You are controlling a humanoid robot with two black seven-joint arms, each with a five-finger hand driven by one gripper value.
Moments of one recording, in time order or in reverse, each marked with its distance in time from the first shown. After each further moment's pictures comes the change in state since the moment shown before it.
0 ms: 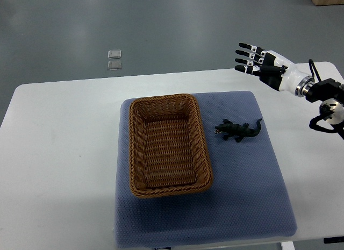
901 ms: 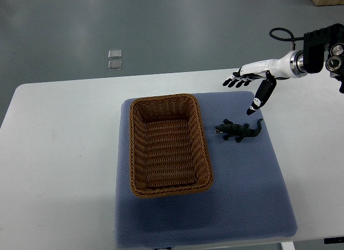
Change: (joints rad) left arm -0.004 0.000 0.002 -0.047 0.003 -0.009 0.000; right arm 0.473 -0.184 -0.629 0.315 -0.477 0.104 -0.172
